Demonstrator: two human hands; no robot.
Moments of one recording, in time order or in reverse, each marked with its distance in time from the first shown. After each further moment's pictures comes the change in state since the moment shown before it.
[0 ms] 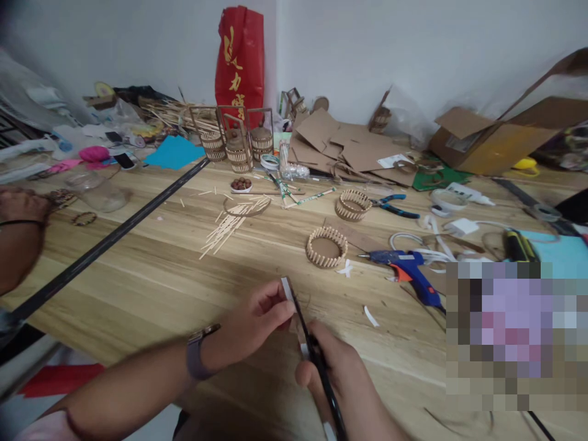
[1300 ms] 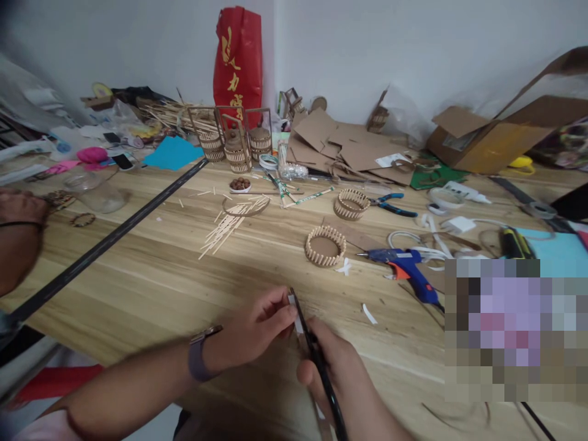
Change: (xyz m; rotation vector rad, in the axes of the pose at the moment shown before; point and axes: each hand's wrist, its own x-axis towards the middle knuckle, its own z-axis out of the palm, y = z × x) left_hand -0.003 -0.005 -0.002 0.084 -0.104 0.002; right_hand 0.002 0.002 -0.003 0.019 -0.042 -0.028
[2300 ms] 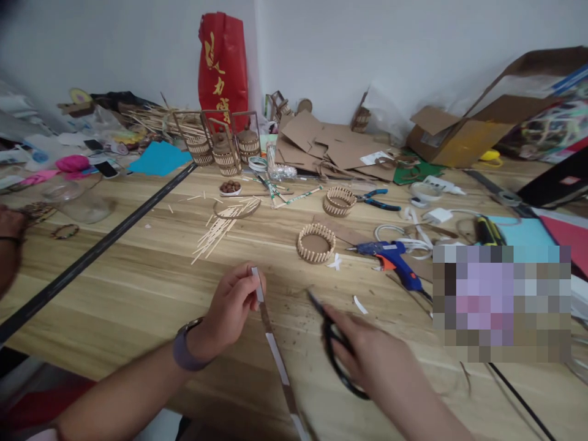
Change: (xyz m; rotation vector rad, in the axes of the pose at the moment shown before) left_hand 0.006 0.014 -0.014 -0.065 0.390 0.057; right_hand -0.017 0.037 -0.041 -0.681 -0.077 0.130
